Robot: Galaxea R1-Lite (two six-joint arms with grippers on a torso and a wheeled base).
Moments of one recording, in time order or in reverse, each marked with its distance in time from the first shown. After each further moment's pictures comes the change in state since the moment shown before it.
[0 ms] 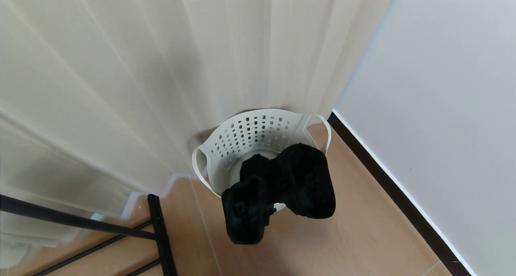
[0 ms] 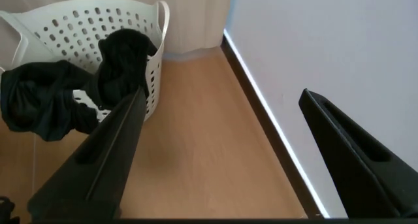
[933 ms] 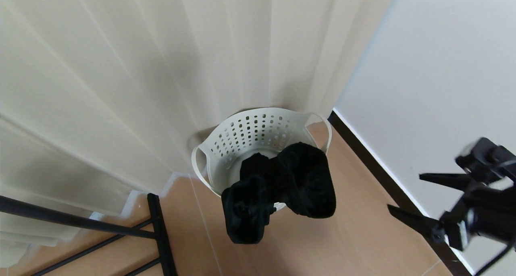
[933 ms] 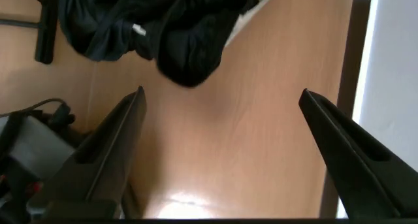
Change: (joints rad) left arm 0.000 -0.010 0.000 -0.001 0.001 0.001; right arm 0.308 1.239 -0.564 -0.099 0.061 -0.204
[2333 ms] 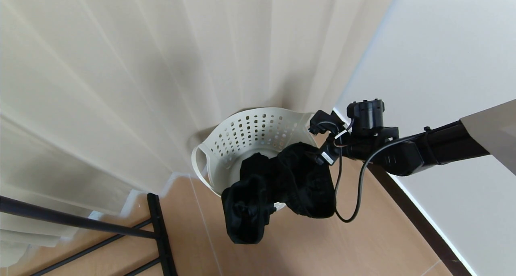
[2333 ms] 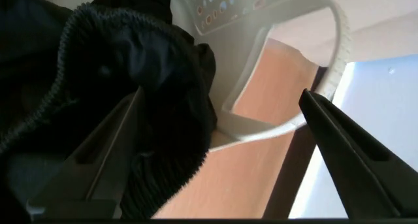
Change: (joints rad) left arm 0.000 0.000 0.000 0.000 0.000 0.000; right arm 0.029 0.893 -0.742 -0.164 -0.116 -0.333
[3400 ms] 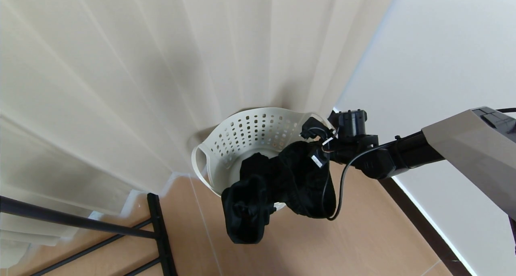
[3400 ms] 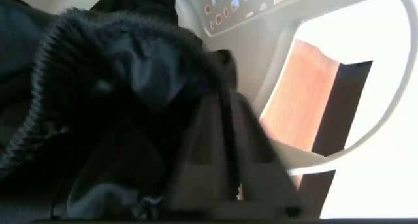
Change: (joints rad) left arm 0.000 0.000 0.000 0.000 0.000 0.000; right arm 0.002 0.139 -0.094 -0.043 0.002 0.063
